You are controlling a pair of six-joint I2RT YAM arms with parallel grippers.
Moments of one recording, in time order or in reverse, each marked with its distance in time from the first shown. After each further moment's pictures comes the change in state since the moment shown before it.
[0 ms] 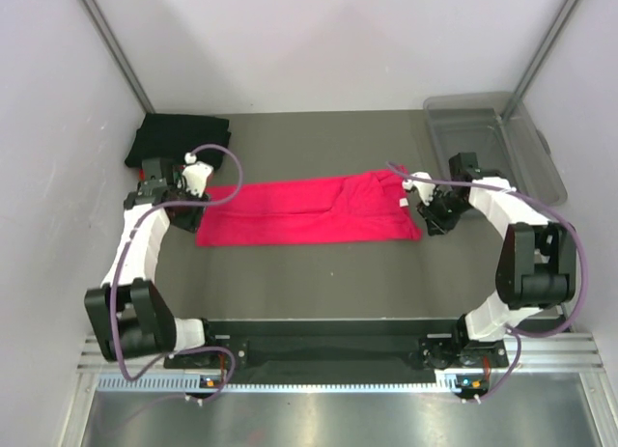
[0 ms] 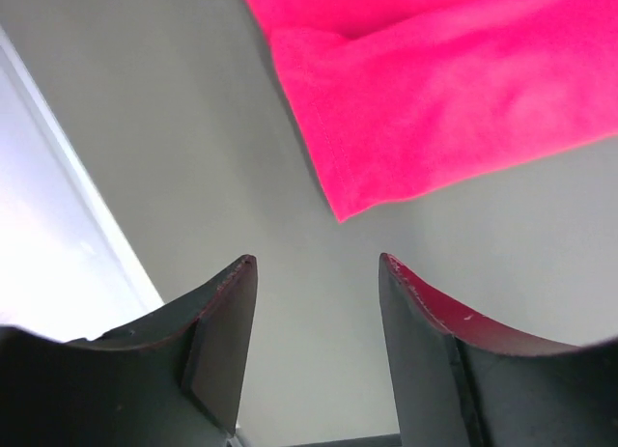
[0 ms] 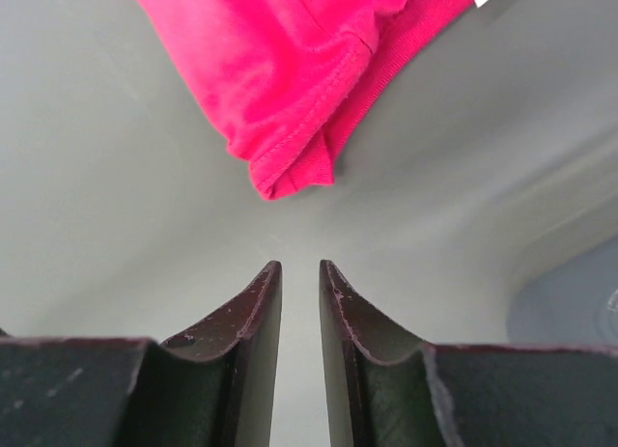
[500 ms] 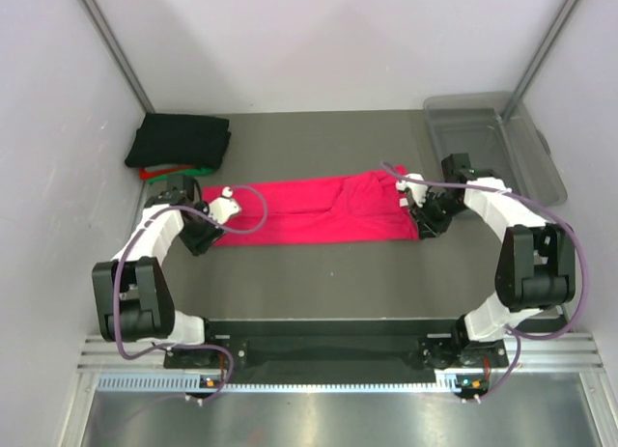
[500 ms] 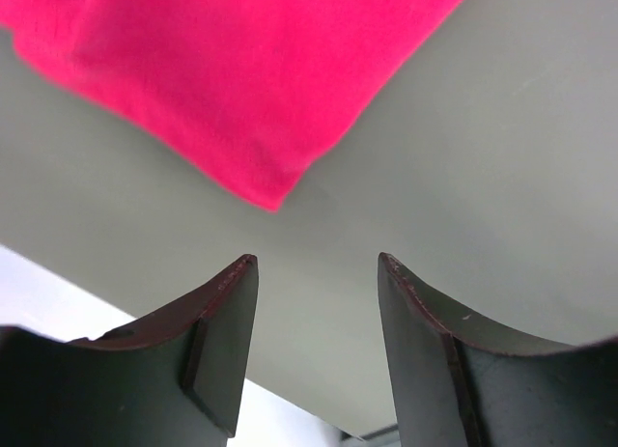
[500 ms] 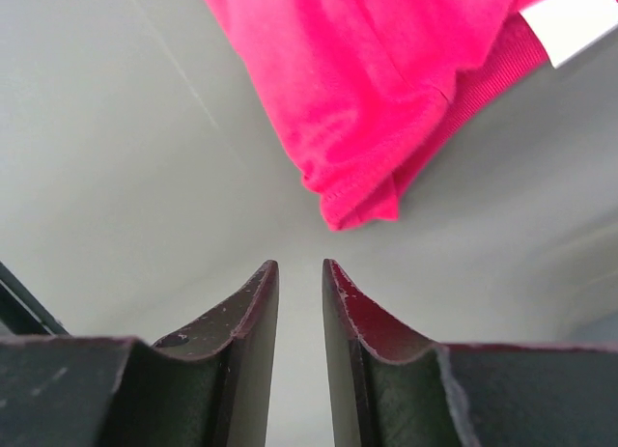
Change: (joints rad) left arm -0.064 0.043 -0.131 -0.061 0.005 0.481; right arm 0.050 -0.029 0.000 -0.041 -0.080 0.031
